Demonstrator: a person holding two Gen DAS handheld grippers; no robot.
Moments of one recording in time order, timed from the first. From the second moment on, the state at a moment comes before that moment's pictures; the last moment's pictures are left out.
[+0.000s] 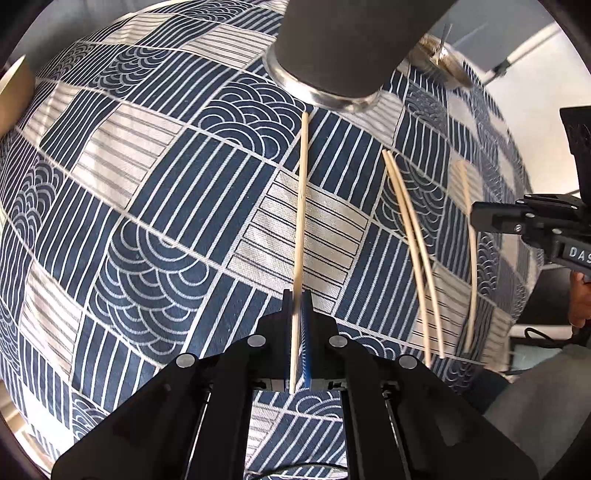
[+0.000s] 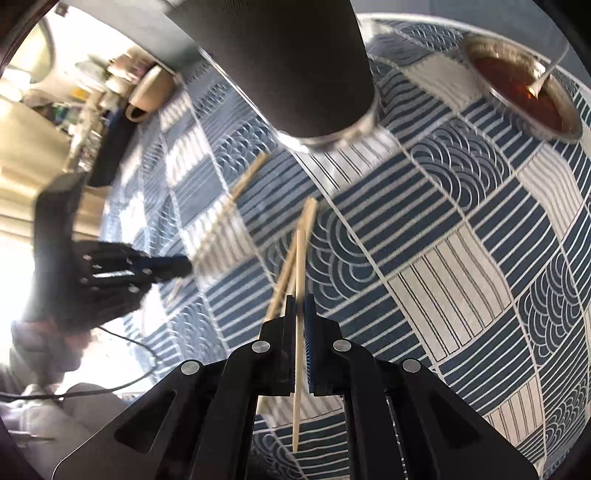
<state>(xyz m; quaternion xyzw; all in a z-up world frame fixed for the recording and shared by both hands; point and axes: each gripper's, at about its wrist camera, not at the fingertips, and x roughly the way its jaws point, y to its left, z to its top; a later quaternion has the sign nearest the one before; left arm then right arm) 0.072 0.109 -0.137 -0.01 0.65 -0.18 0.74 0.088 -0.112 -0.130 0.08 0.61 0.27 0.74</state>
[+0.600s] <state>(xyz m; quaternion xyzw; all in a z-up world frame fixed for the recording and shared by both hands) 0.039 0.142 -0.084 -0.06 0.62 -0.14 0.77 0.101 -0.107 -0.115 0.07 0.59 0.31 0.74</state>
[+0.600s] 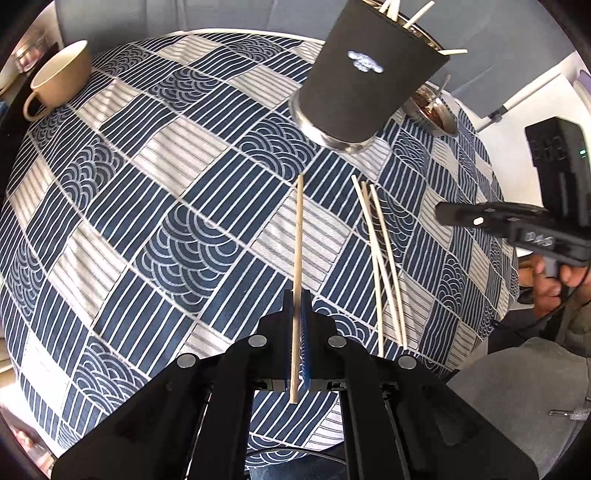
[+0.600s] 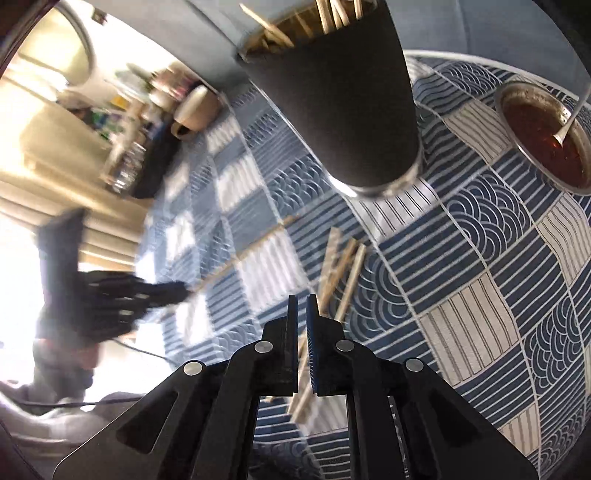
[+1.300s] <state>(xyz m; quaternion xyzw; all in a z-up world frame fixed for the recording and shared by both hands) 0.039 0.148 -0.130 -0.02 0.64 -0.13 0.76 0.095 -0.057 -0.164 -0.03 0.63 0.26 0.73</state>
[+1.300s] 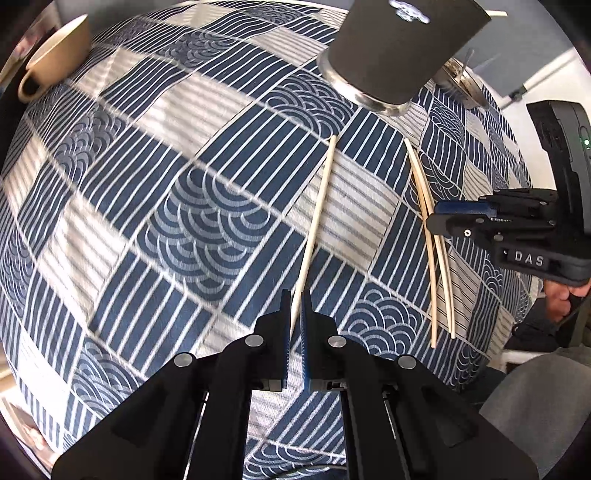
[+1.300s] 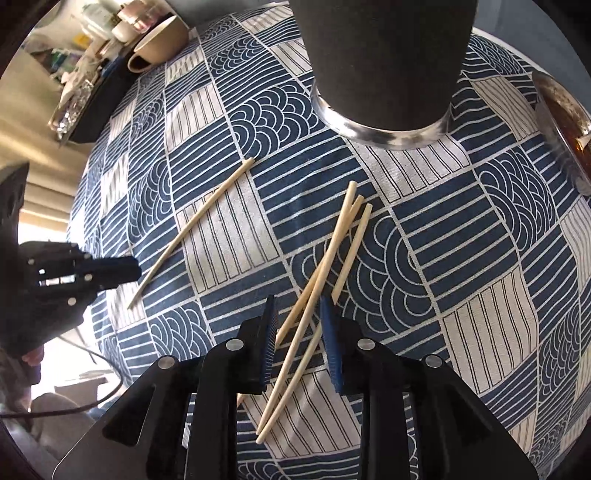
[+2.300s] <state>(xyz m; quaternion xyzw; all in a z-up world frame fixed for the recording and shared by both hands) 0.054 0.115 -0.147 0.02 0.65 -0.15 0.74 0.094 -0.112 -0.136 0.06 0.58 0.26 0.77</state>
